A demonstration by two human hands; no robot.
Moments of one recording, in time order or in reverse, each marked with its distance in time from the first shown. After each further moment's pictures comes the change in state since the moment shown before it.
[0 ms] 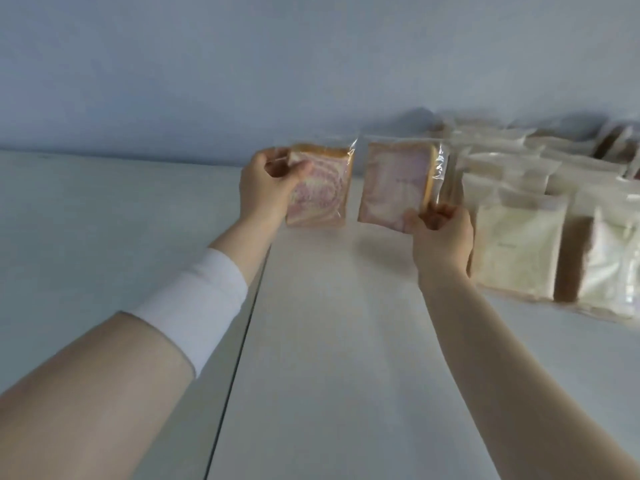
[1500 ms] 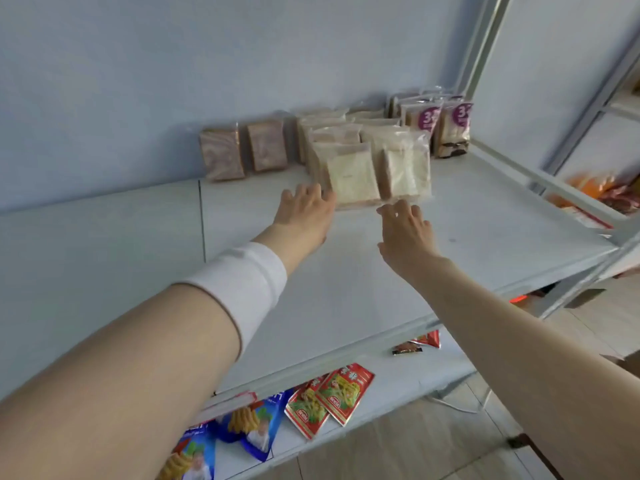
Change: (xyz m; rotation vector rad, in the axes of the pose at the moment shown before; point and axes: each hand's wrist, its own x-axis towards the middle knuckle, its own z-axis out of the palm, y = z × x) left_hand -0.203 0.106 0.016 1.327 -0.798 0.871; right_hand -0.145 -0.029 -0.176 -1.282 -0.142 -0.251
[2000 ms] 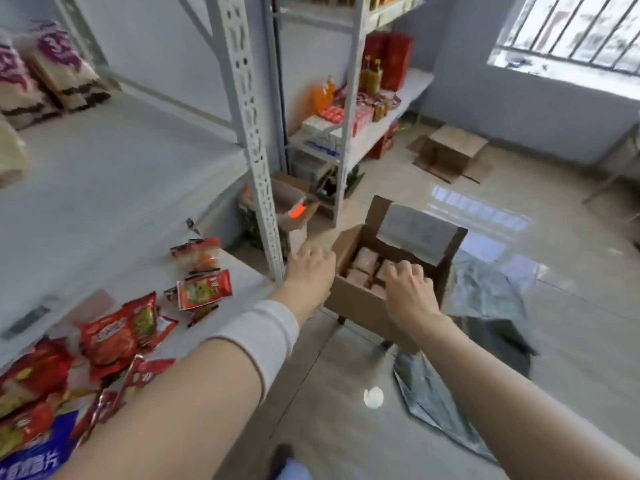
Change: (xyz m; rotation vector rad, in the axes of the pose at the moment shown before) left_hand -0.055 0.546 0.036 -0.077 -0.232 0.676; right_hand -0.330 0.439 0.037 -0.034 -0.254 0.728
